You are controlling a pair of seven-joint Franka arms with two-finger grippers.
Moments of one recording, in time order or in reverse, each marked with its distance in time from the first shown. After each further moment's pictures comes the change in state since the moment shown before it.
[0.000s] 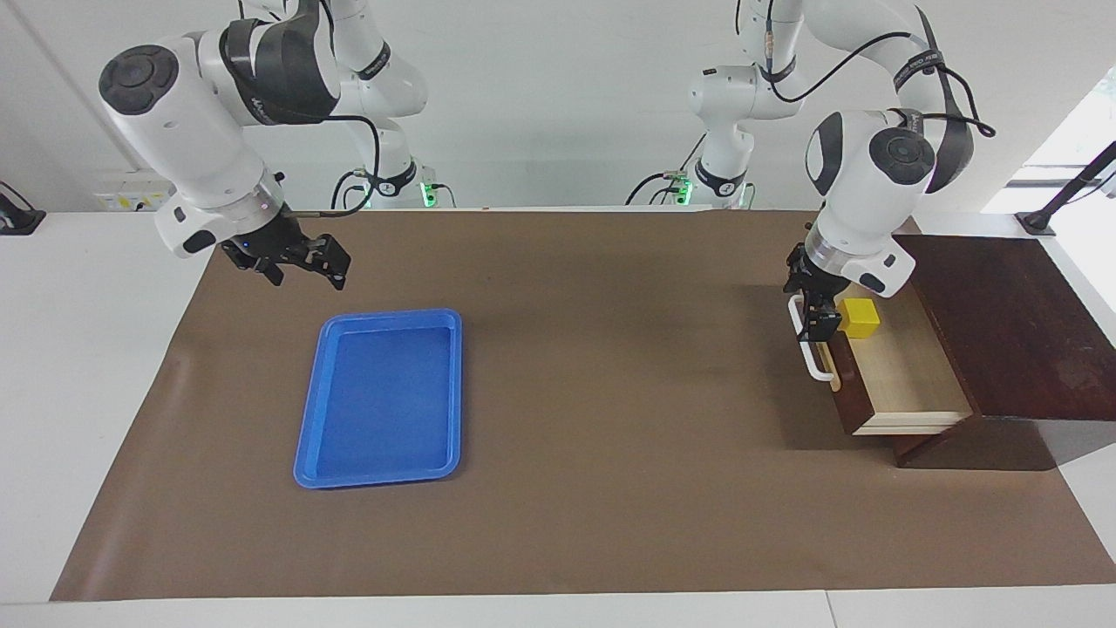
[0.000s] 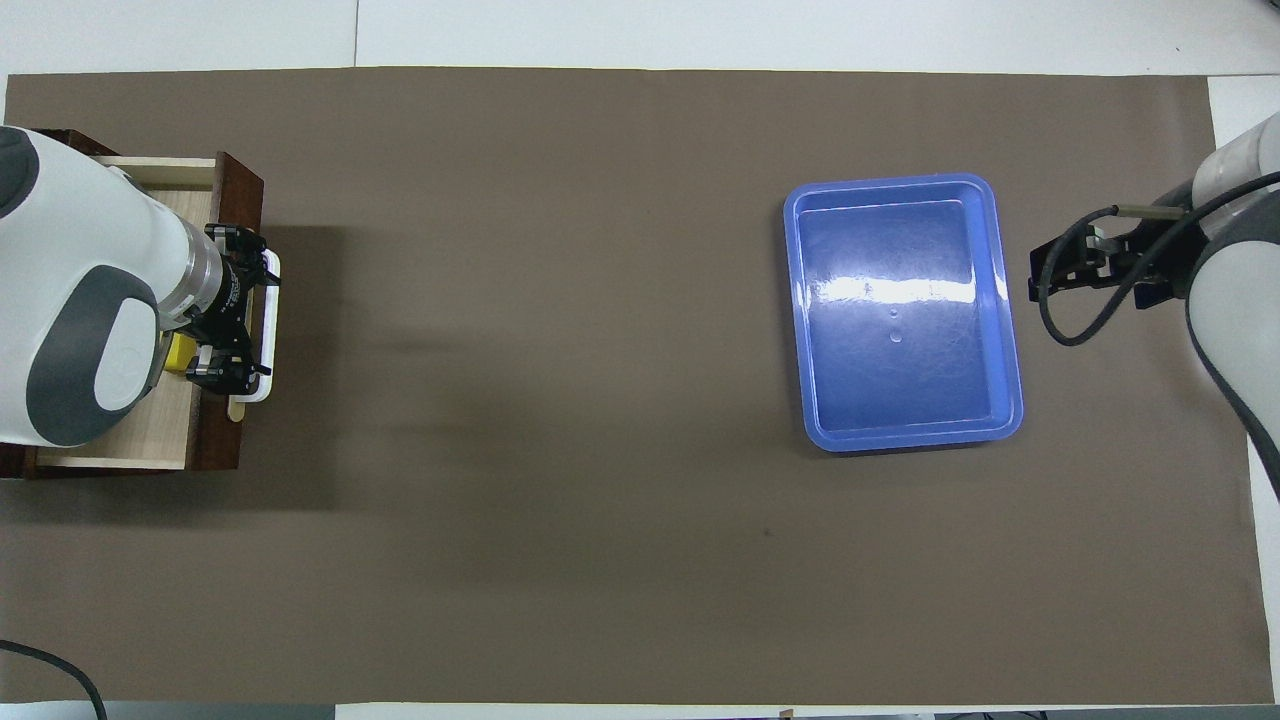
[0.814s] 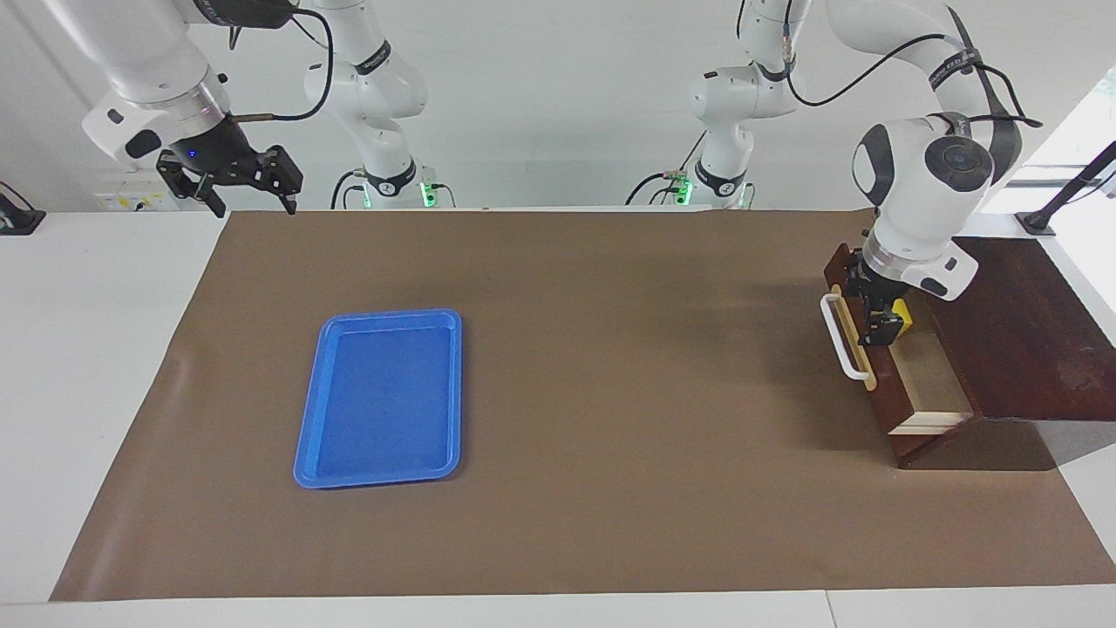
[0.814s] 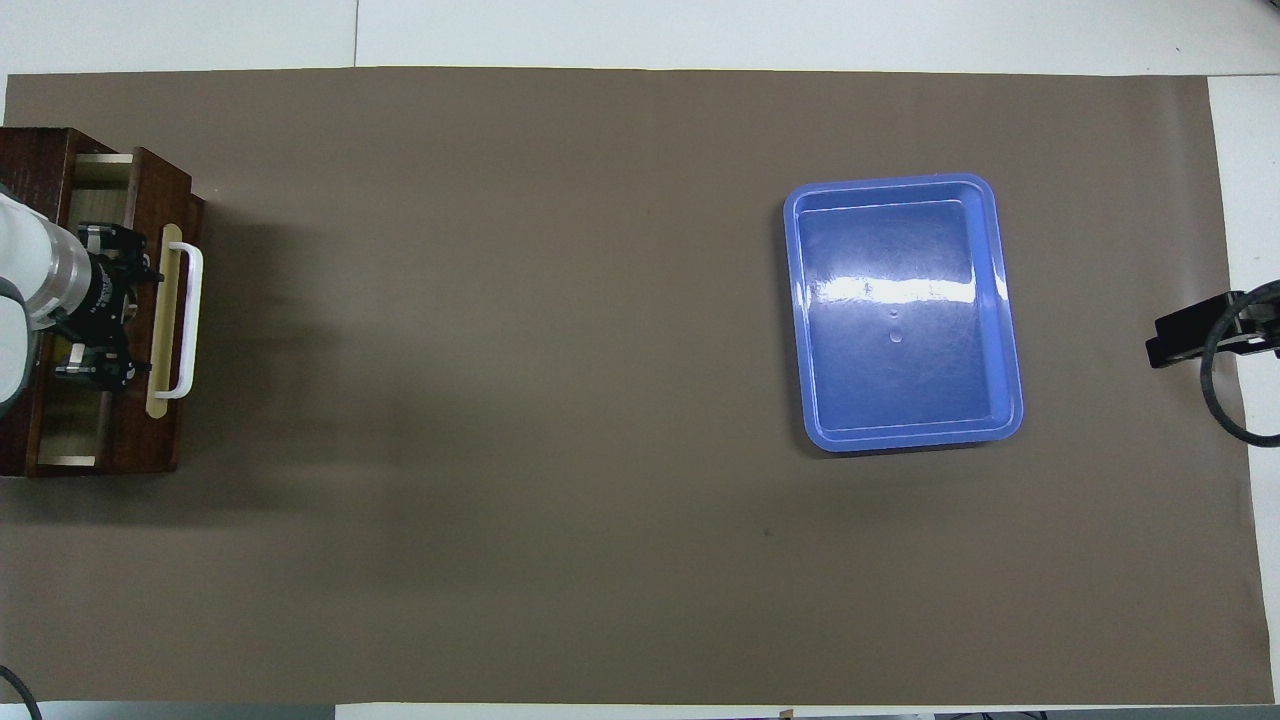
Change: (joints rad) left arm 0.190 -0.003 0.009 -0.010 0.088 0.056 0.162; right arm -0.052 -0.117 0.004 0.032 -0.025 -0.187 -0.147
